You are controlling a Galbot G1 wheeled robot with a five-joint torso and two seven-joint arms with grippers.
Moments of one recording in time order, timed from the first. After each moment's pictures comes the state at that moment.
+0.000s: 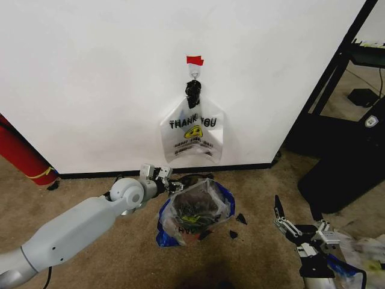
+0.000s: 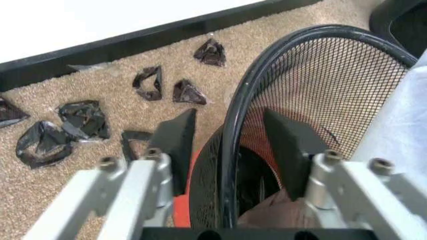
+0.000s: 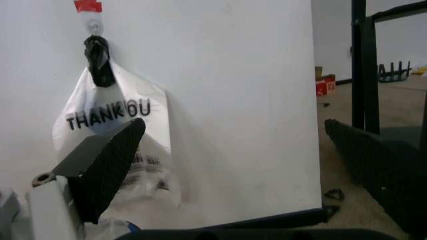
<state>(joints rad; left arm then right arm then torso) 0.49 -0.80 0.43 -1.64 -1.26 0.49 -0.16 -1.89 1.42 0.64 2.18 0.39 0.48 -0.11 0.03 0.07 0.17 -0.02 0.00</state>
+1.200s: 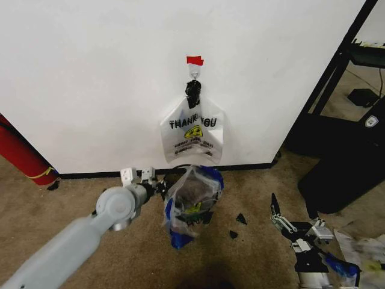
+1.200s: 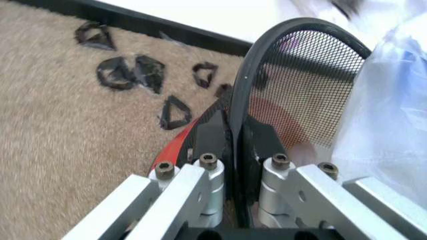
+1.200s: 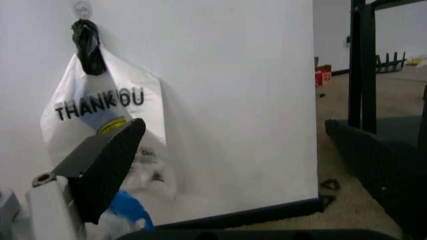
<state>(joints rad) 0.95 -0.84 -0.04 -1.99 -1.48 0.39 -0.68 -1.85 1.40 0.61 2.18 0.36 0.41 -0.04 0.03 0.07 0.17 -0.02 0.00</state>
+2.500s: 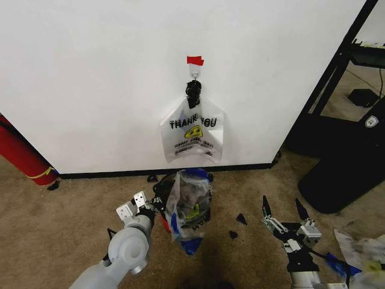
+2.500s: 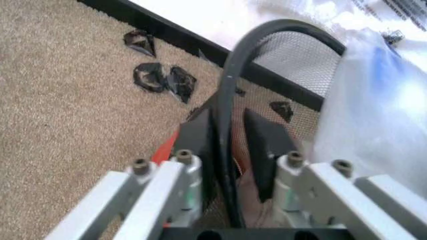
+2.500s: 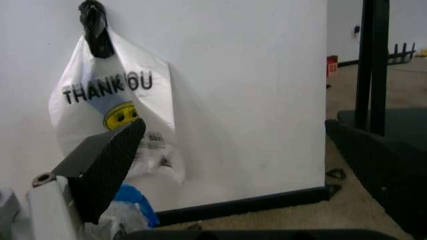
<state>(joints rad) 1.19 -1.05 -0.08 -2.00 -1.12 0.18 -0.69 -1.85 1.41 0.57 2.16 0.30 0.39 -0.03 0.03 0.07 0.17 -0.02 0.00</state>
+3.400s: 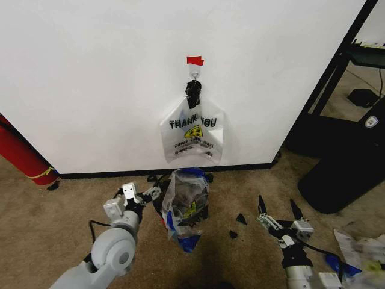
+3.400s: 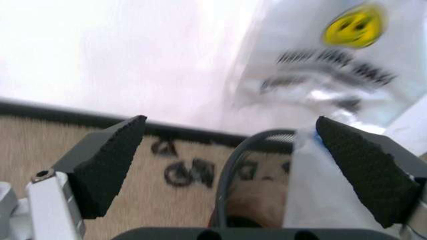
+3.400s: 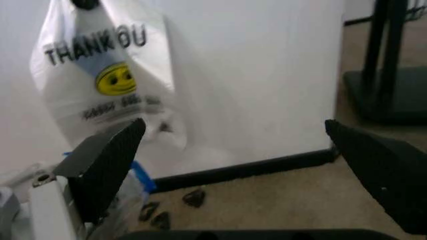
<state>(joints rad) 1.31 -0.92 -0.20 -2.17 -0.81 0.13 -0.57 -1.76 1.33 0.46 2.16 0.31 0.18 0.12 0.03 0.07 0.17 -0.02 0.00</state>
